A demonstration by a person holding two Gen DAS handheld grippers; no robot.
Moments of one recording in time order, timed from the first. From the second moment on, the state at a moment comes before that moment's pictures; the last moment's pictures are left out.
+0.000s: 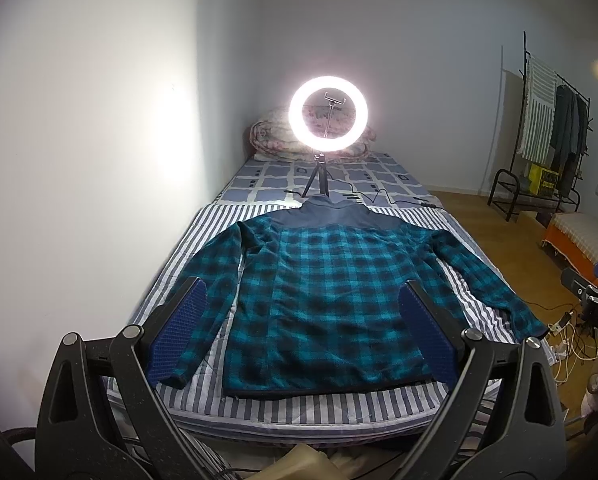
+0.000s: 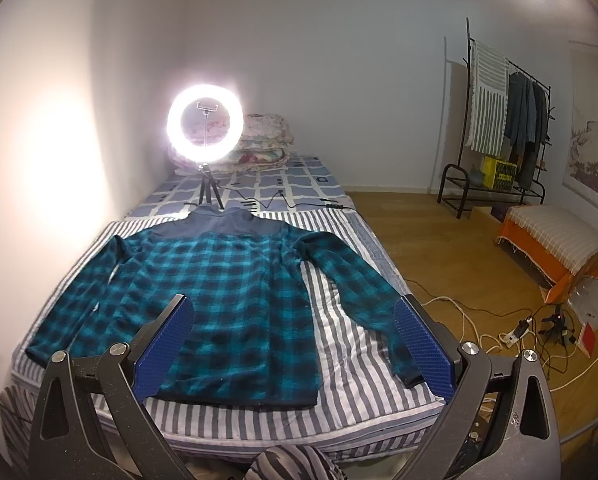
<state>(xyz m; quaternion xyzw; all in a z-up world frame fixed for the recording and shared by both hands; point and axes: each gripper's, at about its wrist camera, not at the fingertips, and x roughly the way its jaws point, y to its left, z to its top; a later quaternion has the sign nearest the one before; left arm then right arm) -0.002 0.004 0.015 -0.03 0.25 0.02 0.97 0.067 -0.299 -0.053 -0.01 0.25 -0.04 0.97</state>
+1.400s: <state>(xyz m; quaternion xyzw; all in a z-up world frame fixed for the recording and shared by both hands) -0.007 0.000 0.021 -0.03 0.23 0.02 0.97 0.064 -0.299 -0.051 -0.02 0.24 -0.05 0.97</state>
